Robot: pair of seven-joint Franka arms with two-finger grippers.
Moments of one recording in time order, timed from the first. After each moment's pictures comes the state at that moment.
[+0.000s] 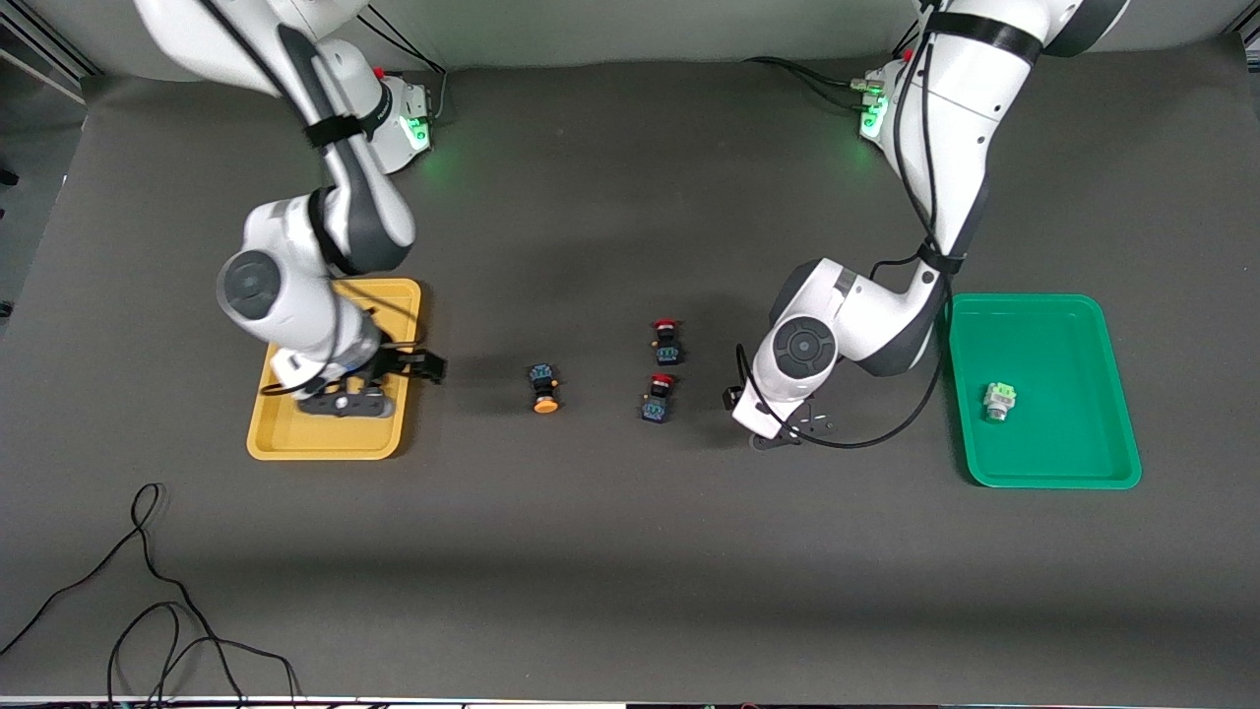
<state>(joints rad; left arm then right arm) -0.40 0.66 -0.14 -1.76 0.06 2.29 -0.79 0.72 0.27 -0.39 -2.07 0.23 2.31 0.31</state>
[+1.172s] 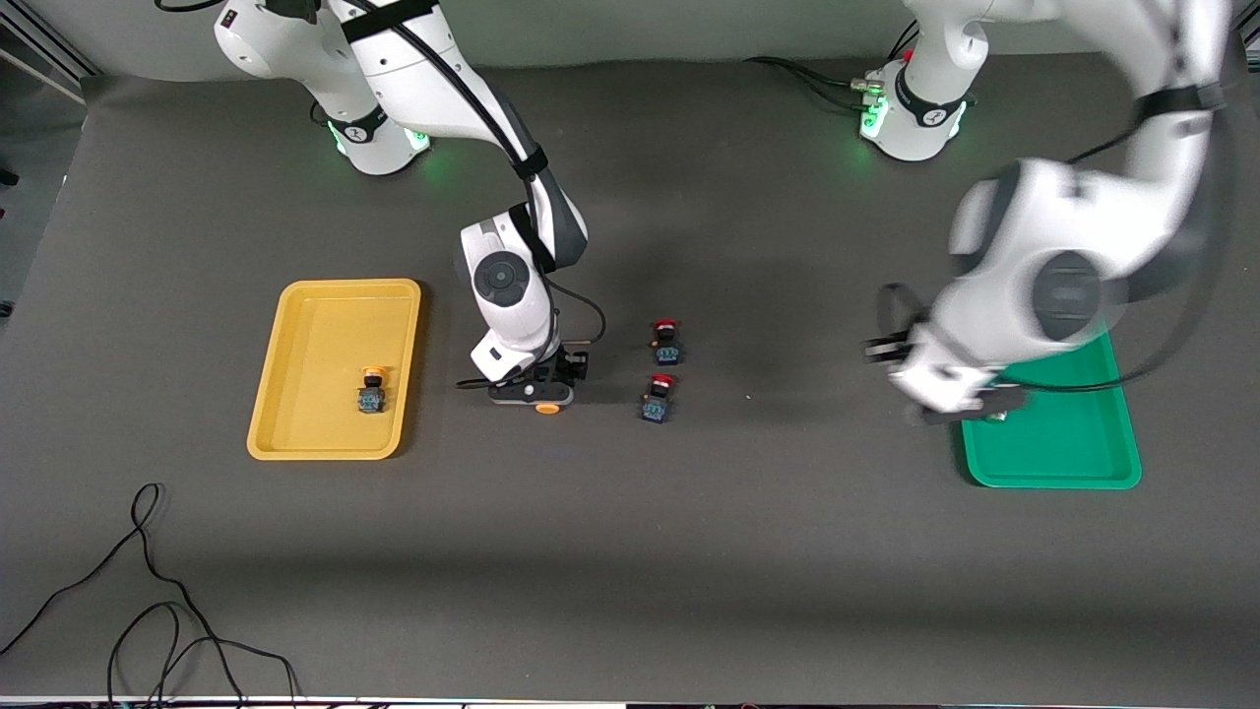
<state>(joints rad) -0.08 0.25 -0.13 -1.71 -0.04 1.71 -0.33 1.00 0.65 -0.39 -1.94 0.38 2.58 0.44</state>
